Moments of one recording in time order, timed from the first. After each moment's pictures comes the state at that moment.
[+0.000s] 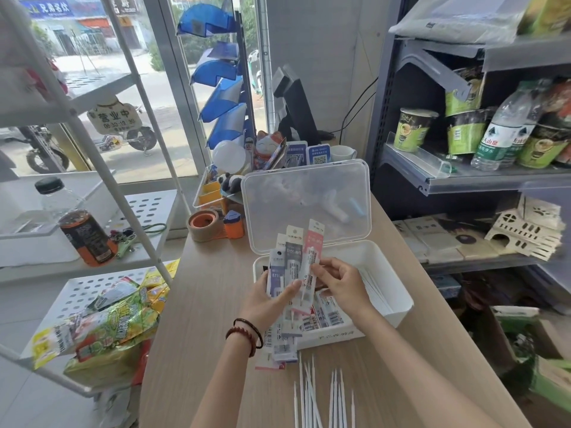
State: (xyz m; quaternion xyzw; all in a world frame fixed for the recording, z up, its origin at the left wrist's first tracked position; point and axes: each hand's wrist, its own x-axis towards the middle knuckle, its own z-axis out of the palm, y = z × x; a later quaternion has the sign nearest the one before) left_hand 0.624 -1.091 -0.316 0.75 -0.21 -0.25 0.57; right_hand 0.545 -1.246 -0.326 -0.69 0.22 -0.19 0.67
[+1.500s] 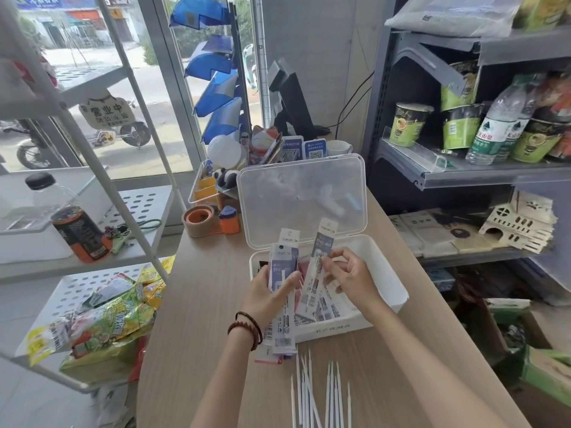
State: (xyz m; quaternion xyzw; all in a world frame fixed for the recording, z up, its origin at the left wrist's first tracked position) left_hand 0.620 -1.099 -0.316 0.77 -0.22 -0.22 0.56; right_hand 0.535 -1.266 -0.327 -0.72 0.23 -0.18 0.63
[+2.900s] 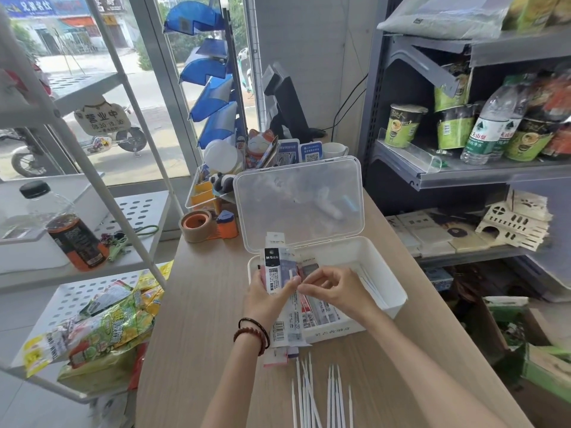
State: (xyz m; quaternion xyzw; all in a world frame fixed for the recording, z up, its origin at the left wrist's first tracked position) left_hand 0.623 -1.105 -0.329 0.79 -0.15 -0.20 0.56; right_hand 0.530 -1.254 -0.323 -0.81 0.15 -0.11 0.56
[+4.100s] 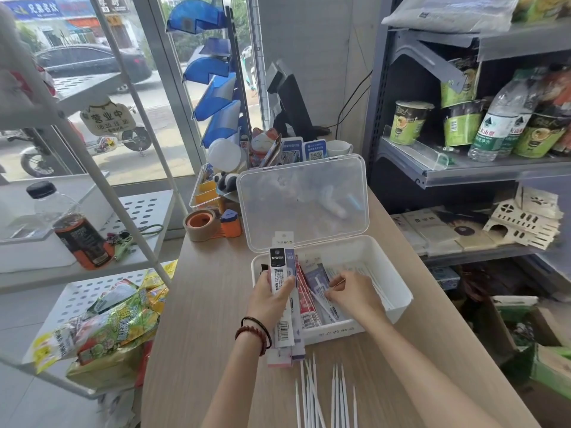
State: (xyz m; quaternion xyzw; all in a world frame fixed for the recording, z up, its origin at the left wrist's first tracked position) left_hand 0.626 -1.105 -0.331 0.78 -0.17 -0.23 0.55; right_hand 0.538 -1.267 -0.354 -0.86 0.36 -0.06 0.35
